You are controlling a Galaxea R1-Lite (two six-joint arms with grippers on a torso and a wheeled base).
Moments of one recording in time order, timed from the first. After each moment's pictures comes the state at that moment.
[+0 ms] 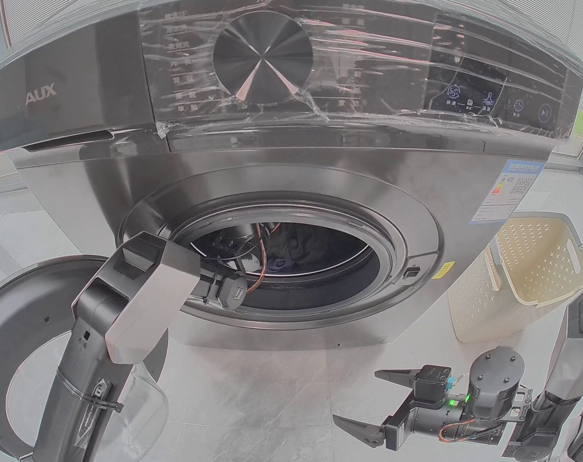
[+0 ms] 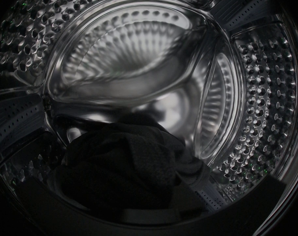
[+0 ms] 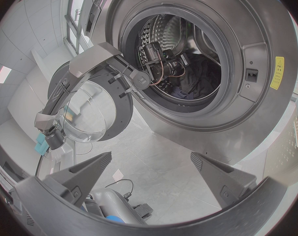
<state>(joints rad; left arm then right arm) -0.46 2.64 -1.82 -1.10 0.27 -0.23 0.86 1.98 -0.08 -1.54 0.01 0.13</state>
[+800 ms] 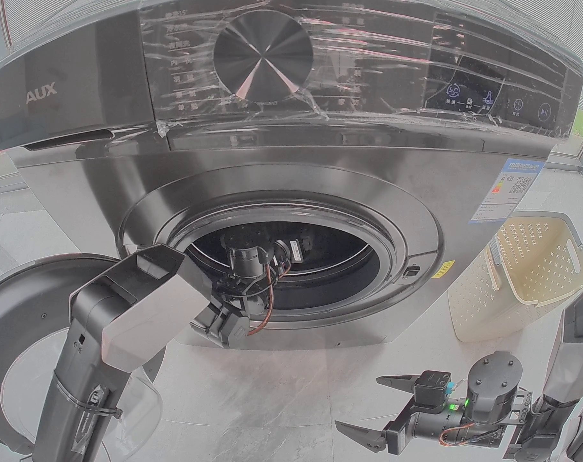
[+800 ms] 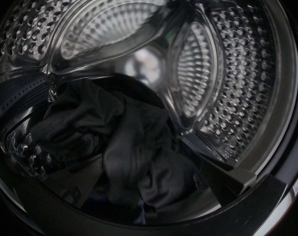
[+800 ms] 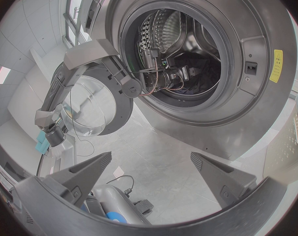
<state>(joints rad) -0.54 2.58 -1.48 -1.18 0.25 -0.18 0.87 1.99 -0.06 -1.54 0.01 0.14</state>
